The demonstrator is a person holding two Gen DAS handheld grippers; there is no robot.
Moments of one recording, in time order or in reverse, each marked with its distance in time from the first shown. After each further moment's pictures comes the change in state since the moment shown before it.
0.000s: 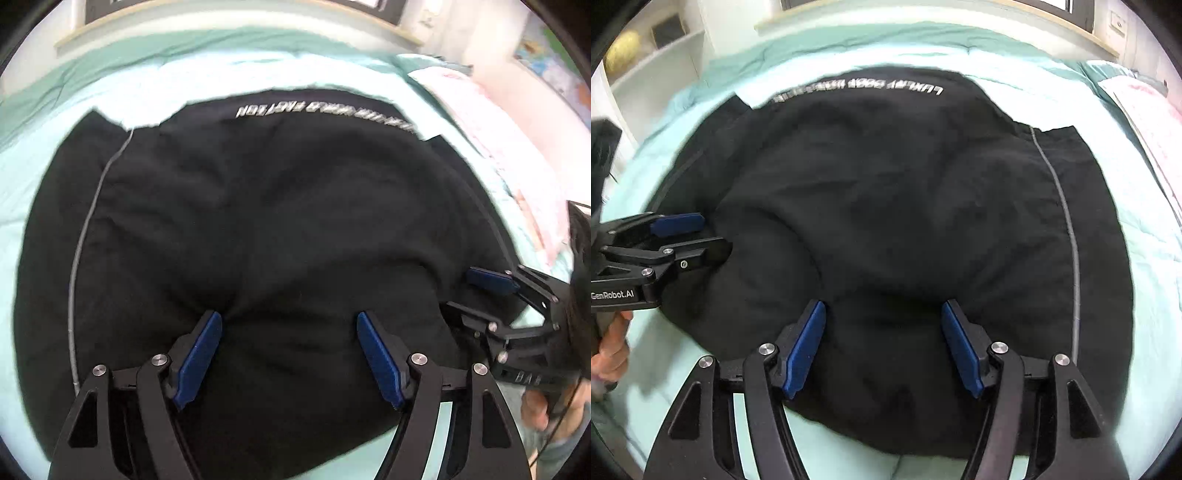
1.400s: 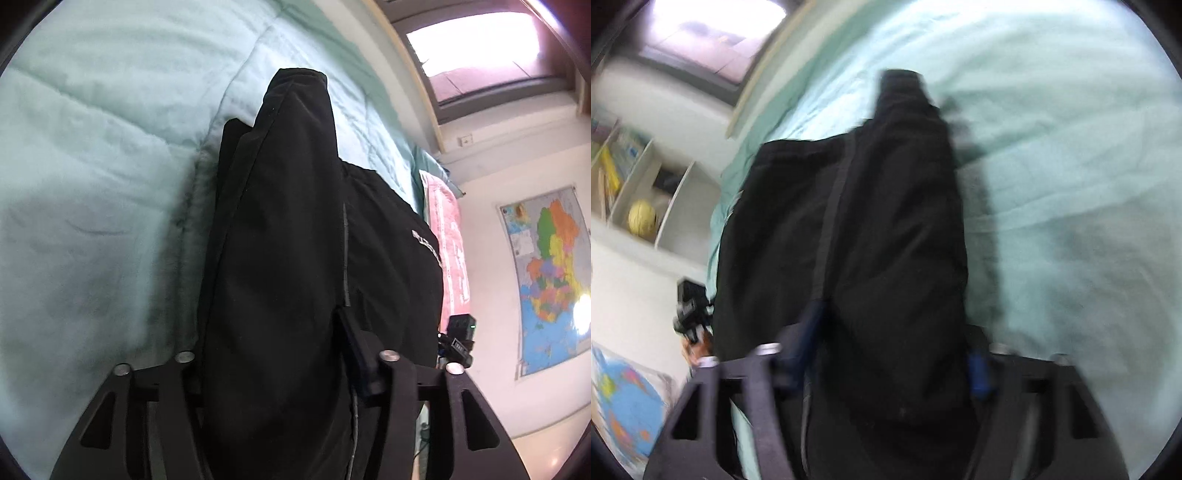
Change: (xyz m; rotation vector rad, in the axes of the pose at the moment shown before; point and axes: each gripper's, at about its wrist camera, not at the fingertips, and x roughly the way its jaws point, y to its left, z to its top) left arm 0.025 0.226 0.012 -0.526 0.063 -0.488; right arm 0.061 -0.217 0.003 0.509 0.037 0.475
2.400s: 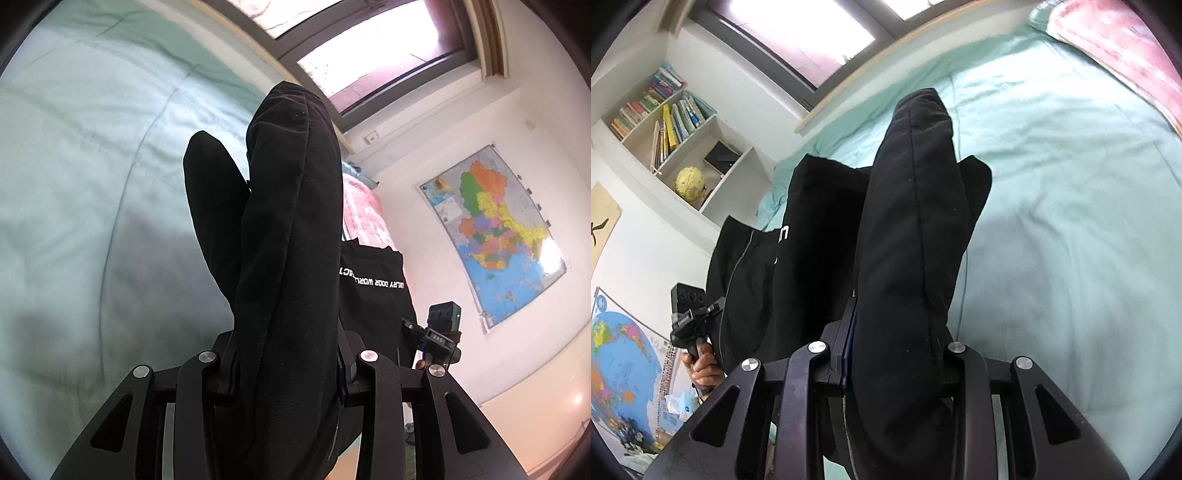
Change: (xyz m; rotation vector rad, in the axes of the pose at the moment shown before) left arm -0.152 -0.104 -0.193 0.197 -0.162 -0.149; right arm -0.143 0.149 -0.170 -0.192 -0.152 0.017
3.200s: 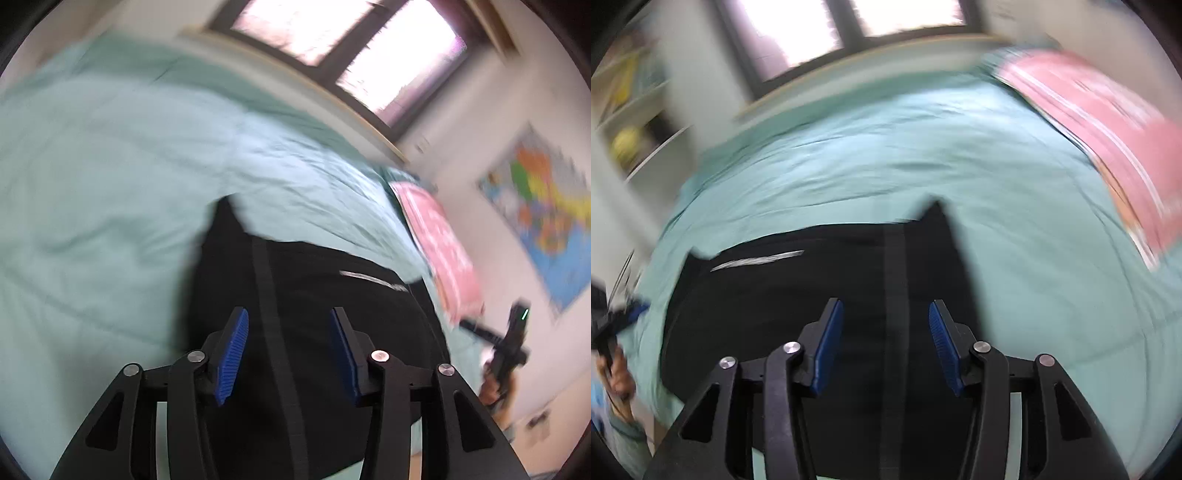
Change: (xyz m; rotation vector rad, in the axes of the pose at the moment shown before) left arm -0.048 -0.036 -0.050 0.168 -0.120 0.329; right arm -0.009 0.040 -0.051 -0.176 -0.087 -0.404
